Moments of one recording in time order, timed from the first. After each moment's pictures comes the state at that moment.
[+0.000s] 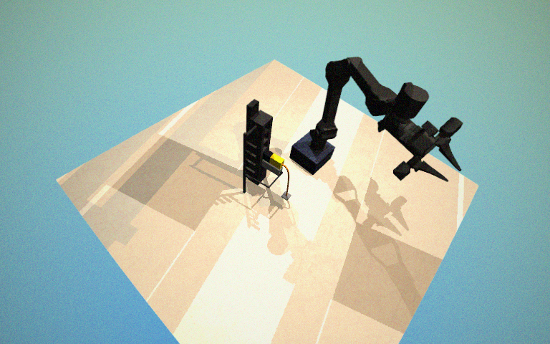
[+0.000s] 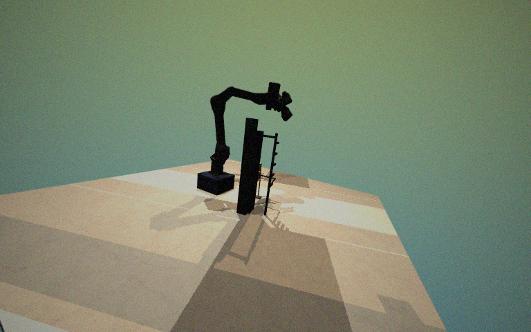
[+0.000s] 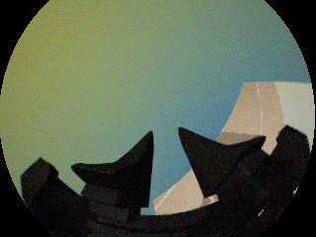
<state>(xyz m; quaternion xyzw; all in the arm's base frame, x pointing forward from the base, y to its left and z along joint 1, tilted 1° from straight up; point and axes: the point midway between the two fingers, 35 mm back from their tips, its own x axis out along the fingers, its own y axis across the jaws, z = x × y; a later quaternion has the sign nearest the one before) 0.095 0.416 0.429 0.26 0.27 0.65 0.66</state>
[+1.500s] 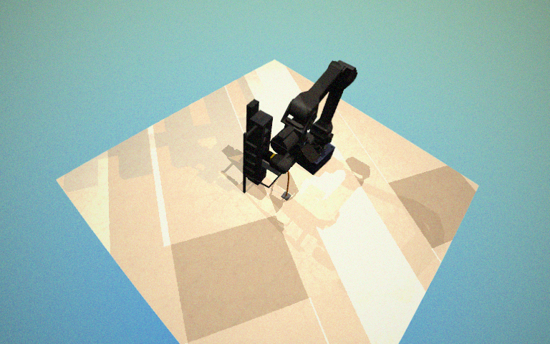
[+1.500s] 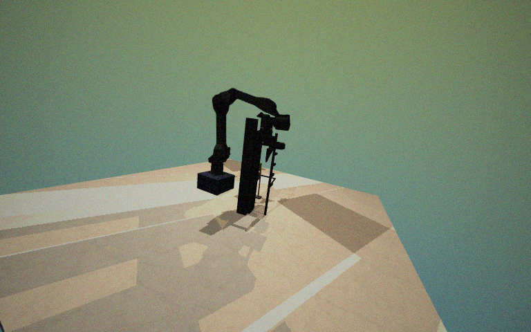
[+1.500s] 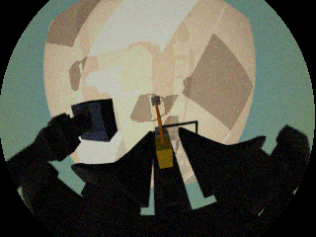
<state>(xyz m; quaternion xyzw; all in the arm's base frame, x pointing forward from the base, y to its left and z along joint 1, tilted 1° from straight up) 0.239 0.078 0.157 -0.58 0.39 0.57 0.44</state>
